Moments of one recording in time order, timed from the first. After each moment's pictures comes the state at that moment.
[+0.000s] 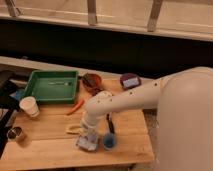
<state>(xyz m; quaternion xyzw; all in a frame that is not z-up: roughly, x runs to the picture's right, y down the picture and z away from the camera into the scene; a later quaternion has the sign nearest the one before) -0.108 0.217 0.755 -0.40 -0.08 0.32 0.86</state>
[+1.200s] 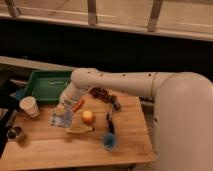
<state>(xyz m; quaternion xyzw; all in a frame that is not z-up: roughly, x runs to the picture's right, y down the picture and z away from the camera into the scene) -0.224 0.105 0.718 -0.42 -0.27 0.22 0.84</state>
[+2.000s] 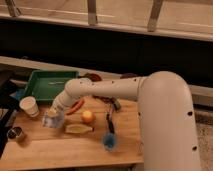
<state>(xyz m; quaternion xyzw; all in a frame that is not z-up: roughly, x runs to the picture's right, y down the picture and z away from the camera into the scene) -0.287 0.119 0.766 -0.38 -0.32 0.23 0.84</state>
